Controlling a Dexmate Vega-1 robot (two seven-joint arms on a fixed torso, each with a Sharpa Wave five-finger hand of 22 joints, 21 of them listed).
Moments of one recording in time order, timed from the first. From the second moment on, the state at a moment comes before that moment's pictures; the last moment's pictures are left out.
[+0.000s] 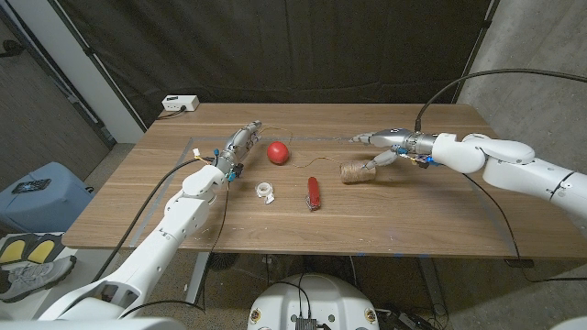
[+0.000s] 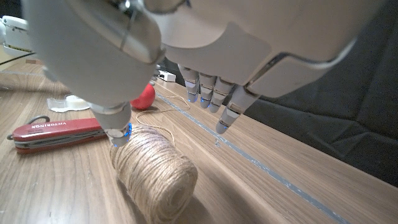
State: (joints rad) left arm 0.88 0.42 0.24 -1.37 -0.43 -0.15 -0.15; left_hand 0.43 0.18 0.66 -0.04 0.21 0.03 0.08 0.18 0.17 -0.03 0.04 0.21 0.19 -0.08 0.08 0.18 0.17 0.05 0.03 0.24 0.17; right arm -0.59 -1.14 -0.75 -1.73 -0.40 0.27 0.16; right_hand 0.70 -0.07 0.38 -0.17 0.20 0.02 0.04 0.19 0.21 0.02 0.05 0.21 0.25 0.03 -0.01 0.20 0.21 0.28 -0.04 0.19 0.17
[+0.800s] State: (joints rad) left arm 0.87 0.41 0.25 -1.36 -0.44 -0.13 -0.15; left_hand 0.43 0.18 0.65 -0.05 0.22 0.06 0.08 0.19 0.17 -0.03 0.05 0.21 0.19 -0.07 0.08 0.18 0.17 0.07 0.04 0.24 0.17; right arm -0.60 -1.15 -0.78 -1.76 -0.45 0.16 0.19; right_hand 0.69 -0.09 0.38 -0.16 0.18 0.13 0.02 0.23 0.22 0.04 0.04 0.26 0.28 0.04 -0.02 0.20 0.22 0.28 -0.04 0.19 0.17
